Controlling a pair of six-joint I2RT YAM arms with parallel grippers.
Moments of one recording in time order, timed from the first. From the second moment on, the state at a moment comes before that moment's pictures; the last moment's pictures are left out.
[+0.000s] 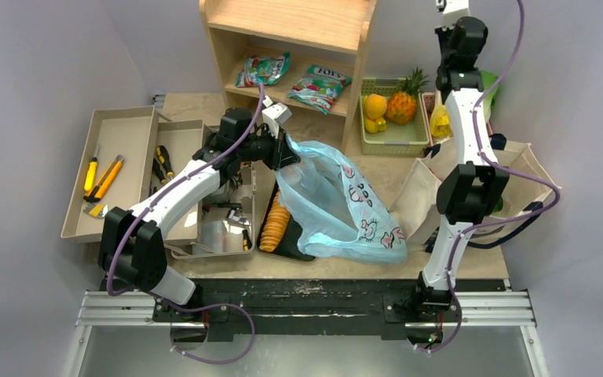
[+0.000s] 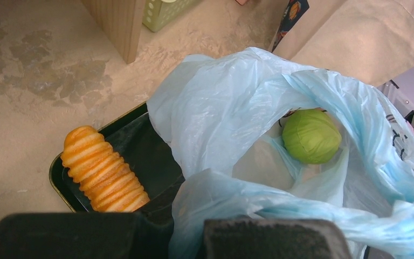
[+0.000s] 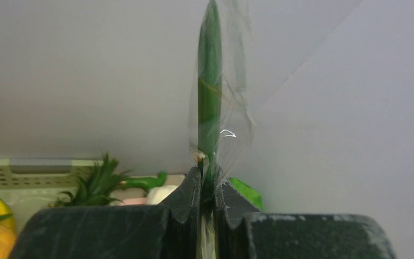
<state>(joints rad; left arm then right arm) -0.44 1.51 1.18 -0.12 0.62 -0.13 -0.05 2.06 2.15 -0.10 0.27 -0.44</state>
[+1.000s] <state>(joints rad) -0.41 1.51 1.13 -0.07 0.66 -0.15 -0.06 2.19 2.19 -0.30 0.35 -0.68</state>
